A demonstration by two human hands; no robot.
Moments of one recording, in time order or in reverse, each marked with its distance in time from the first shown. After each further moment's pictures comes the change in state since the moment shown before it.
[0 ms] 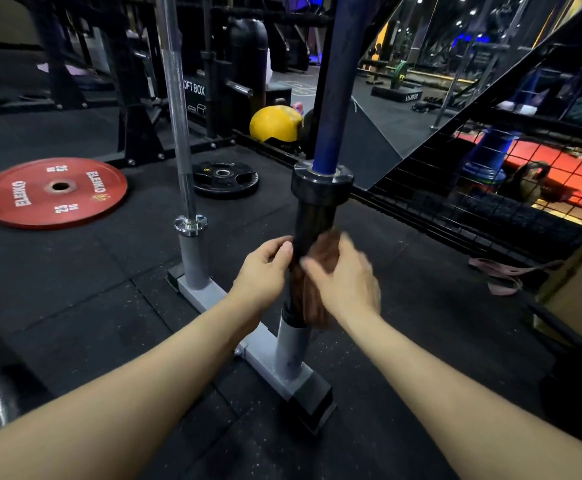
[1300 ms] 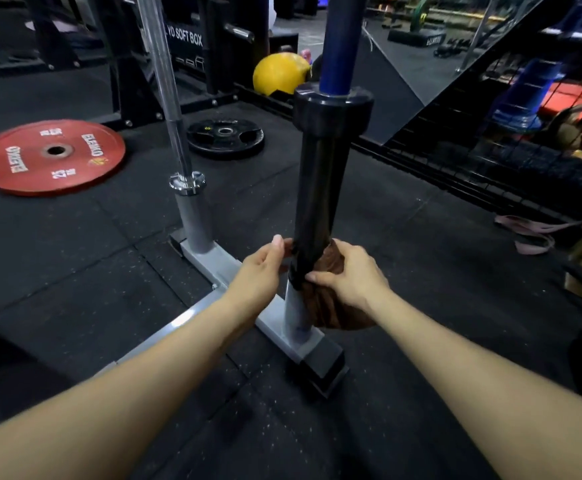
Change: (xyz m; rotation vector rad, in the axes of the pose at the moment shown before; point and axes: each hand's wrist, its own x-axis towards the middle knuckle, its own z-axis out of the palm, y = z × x) left_hand -0.012 -0.054 0.001 0.005 -0.107 -0.103; right_hand 0.019 0.061 0.042 0.009 -0.322 0.020
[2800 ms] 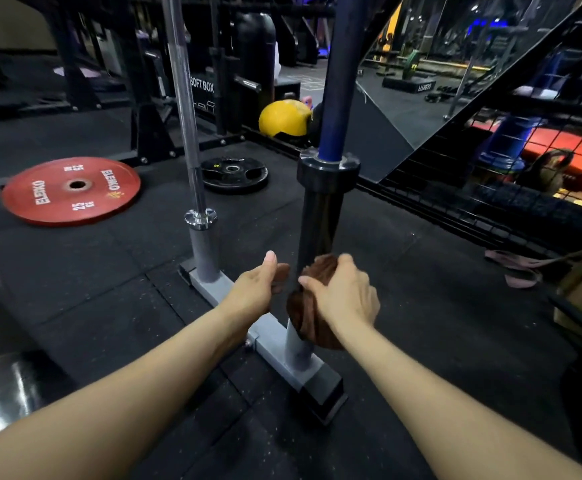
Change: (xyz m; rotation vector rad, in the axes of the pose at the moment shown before) left_hand -0.018 0.040 -0.017 0.082 0.045 -0.079; right_hand -0.040 -0.057 -0.015 -0.073 0.283 0.110
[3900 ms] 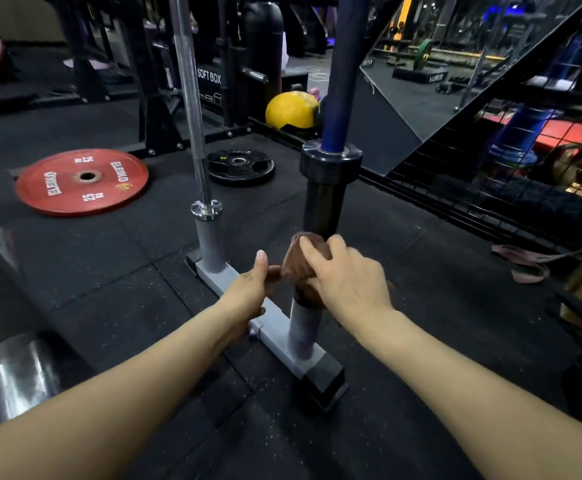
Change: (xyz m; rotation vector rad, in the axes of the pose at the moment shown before) left_hand -0.002 -0.016 -0.003 -0.031 0.034 -0.137; right_hand -0.001 0.012 -0.012 -0.691 0.144 -0.719
